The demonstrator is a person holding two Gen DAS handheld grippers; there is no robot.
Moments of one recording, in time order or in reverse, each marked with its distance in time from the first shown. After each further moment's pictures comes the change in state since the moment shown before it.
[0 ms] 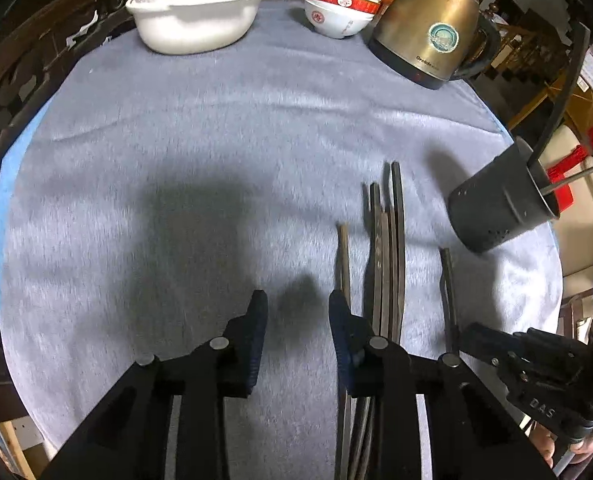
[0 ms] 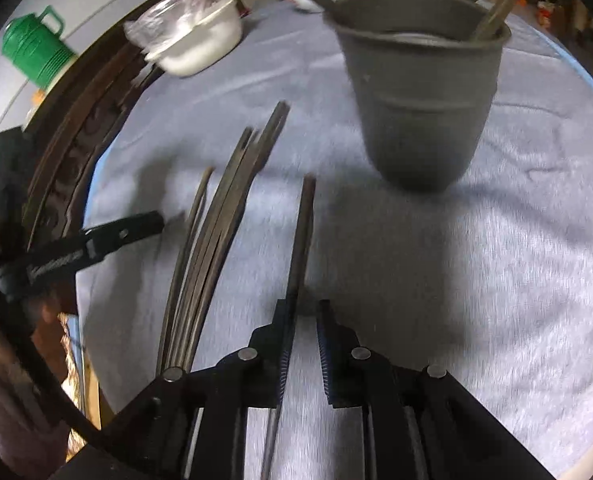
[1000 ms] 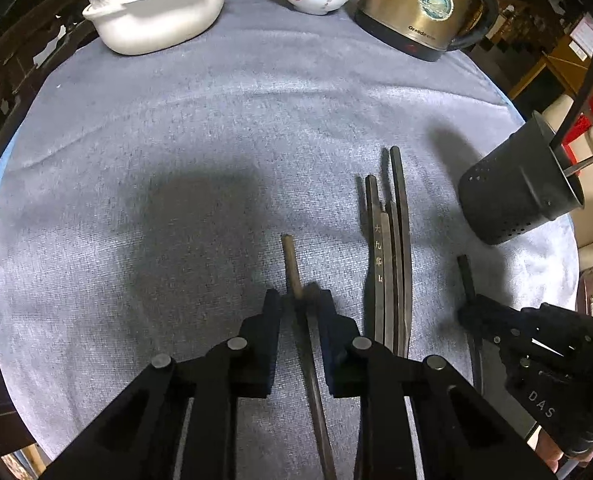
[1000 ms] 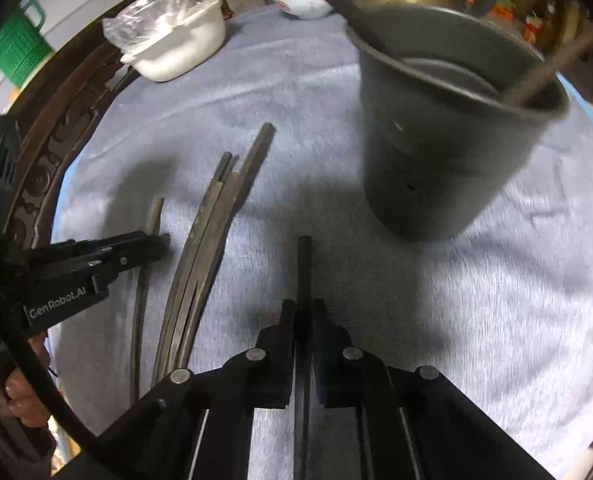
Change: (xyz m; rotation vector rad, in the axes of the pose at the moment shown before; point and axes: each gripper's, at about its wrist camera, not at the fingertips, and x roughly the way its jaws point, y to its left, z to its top) left arm 0.043 -0.019 0.022 0.067 0.062 0.042; right arm 0.020 0.011 0.023 -0.028 -0.017 -0.113
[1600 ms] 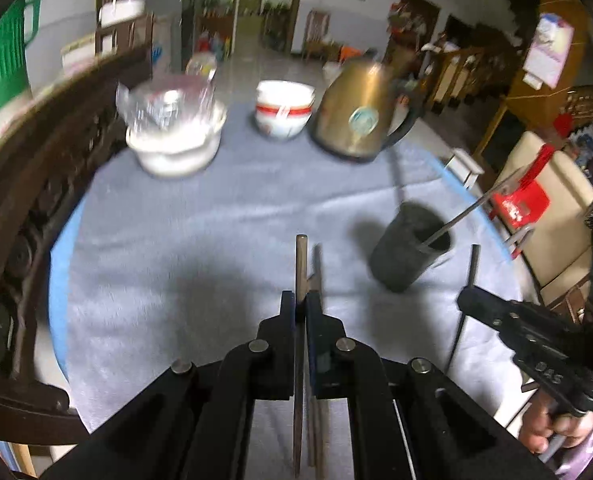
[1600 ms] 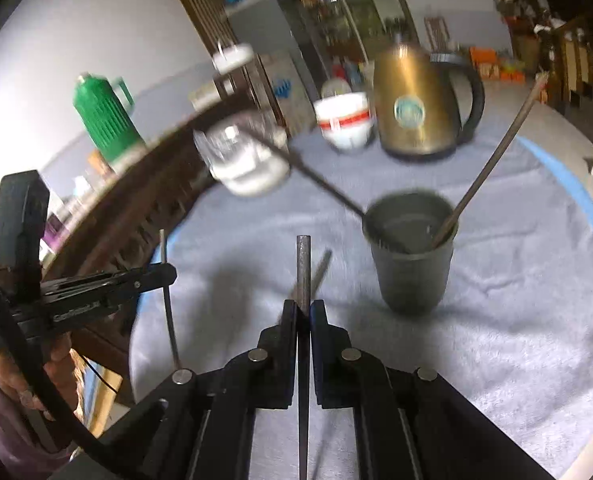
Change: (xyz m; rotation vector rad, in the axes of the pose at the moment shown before) left arm -0.163 -0.033 -0.033 0.083 -0.363 -0.036; right arm -0.142 -0.004 -0.036 -0.018 -0.434 0.197
